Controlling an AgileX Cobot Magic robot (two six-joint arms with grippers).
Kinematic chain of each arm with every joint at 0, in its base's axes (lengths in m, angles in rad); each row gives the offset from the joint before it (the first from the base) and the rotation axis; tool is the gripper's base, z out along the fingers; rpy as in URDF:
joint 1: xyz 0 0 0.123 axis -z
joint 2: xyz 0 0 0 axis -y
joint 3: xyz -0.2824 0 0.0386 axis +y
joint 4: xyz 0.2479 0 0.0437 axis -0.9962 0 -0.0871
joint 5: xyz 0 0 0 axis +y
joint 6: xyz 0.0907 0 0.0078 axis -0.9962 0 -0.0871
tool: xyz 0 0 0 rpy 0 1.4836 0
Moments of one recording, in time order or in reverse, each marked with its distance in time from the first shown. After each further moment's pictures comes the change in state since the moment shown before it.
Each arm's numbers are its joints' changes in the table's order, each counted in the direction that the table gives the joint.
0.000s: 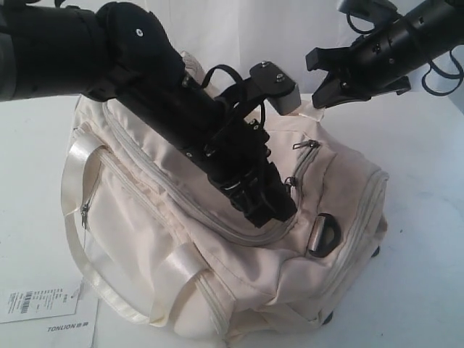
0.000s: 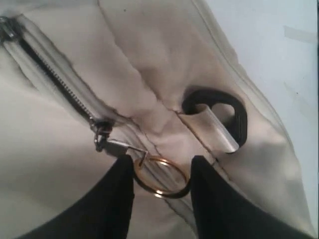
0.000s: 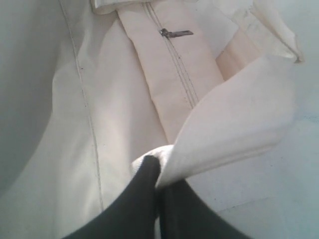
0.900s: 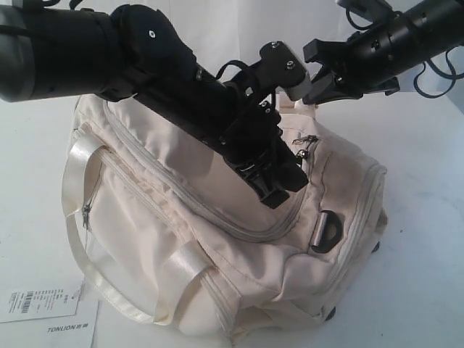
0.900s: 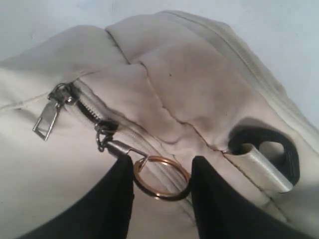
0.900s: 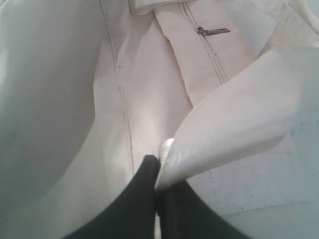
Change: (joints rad) left arm 0.006 -0.034 -0.041 0.009 -0.160 -0.106; right arm 0.011 -0.004 0.000 -0.143 0.058 0.093
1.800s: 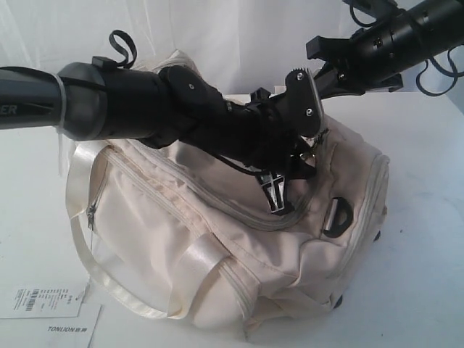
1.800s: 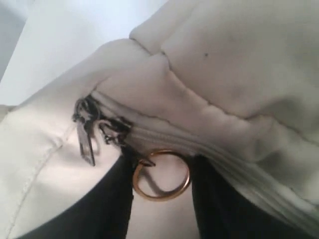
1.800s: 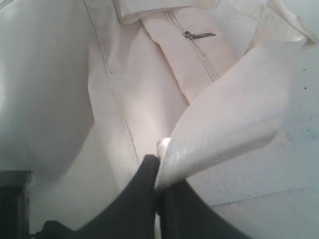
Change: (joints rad) left arm 0.024 -0.145 0.003 0.245 -0.356 -0.603; right arm 0.000 -0.002 0.000 -0.004 -0.041 0.000
